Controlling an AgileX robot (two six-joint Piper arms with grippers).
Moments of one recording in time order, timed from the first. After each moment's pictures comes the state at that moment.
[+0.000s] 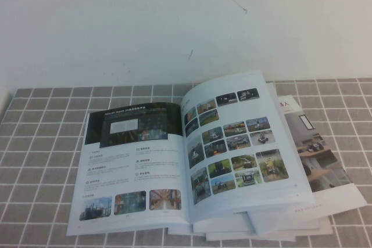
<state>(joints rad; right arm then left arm) 0.00 -0.01 0.02 0.13 0.42 -0.25 -0.01 -0.01 0.02 -0.09 0.36 0.06</state>
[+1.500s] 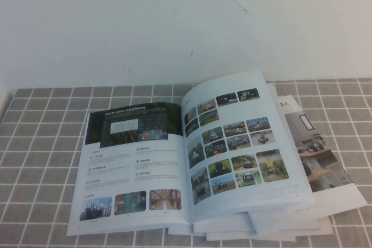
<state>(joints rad) 0.00 -0.01 0.02 0.13 0.42 -0.25 -0.01 -0.01 0.02 -0.09 0.36 0.06</state>
